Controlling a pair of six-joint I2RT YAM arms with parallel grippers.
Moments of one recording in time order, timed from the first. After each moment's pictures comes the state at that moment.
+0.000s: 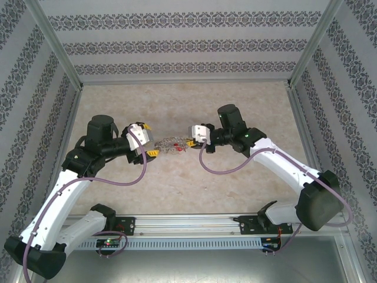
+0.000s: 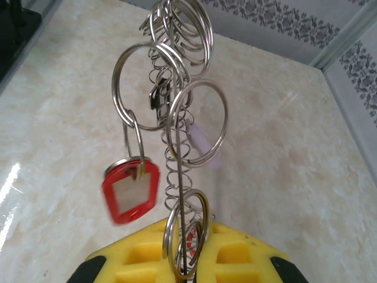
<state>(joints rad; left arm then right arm) -0.33 0.90 1.00 -0.66 0.59 0.68 0.56 1.34 1.02 -0.32 -0.74 -0.85</state>
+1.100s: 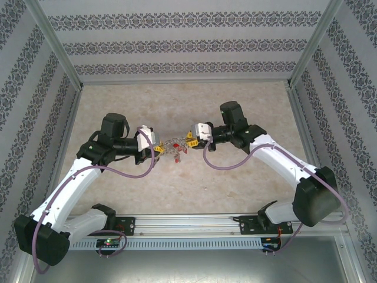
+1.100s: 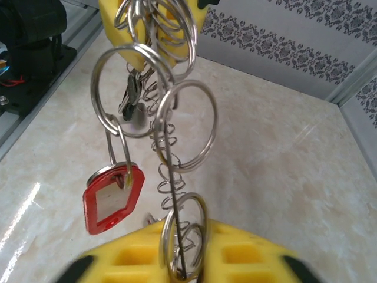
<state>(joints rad) -0.33 1.03 0.94 -0.59 0.80 0.71 0.51 1.39 1.04 -0.30 -0.90 -0.89</state>
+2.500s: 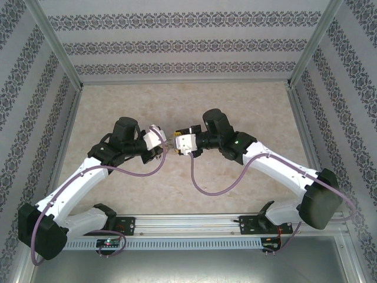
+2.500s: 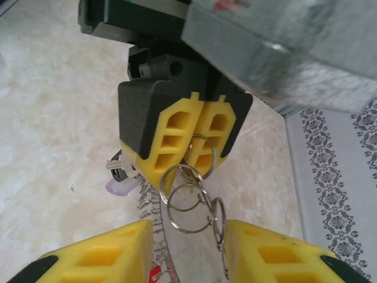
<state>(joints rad) -0.45 1.08 0.87 -0.47 0.46 0.56 0.75 1.36 1.07 -0.23 -0.49 -1.00</state>
